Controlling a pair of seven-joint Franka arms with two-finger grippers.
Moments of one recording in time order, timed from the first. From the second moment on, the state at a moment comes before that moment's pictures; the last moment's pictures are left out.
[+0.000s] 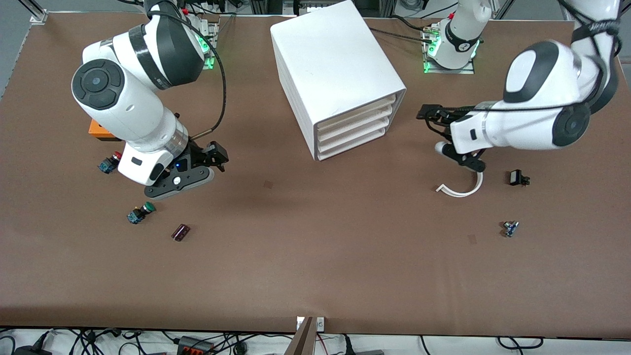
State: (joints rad) left arm -0.06 0.25 -0.17 -1.71 -0.46 1.51 0.17; right arm 0.38 0.37 0.01 -1.40 0.04 1.83 0.03
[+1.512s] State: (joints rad) left arm -0.06 0.33 -0.20 -2.14 -1.11 1.70 0.77; right arm 0.38 0.37 0.00 -1.40 0.04 1.83 0.03
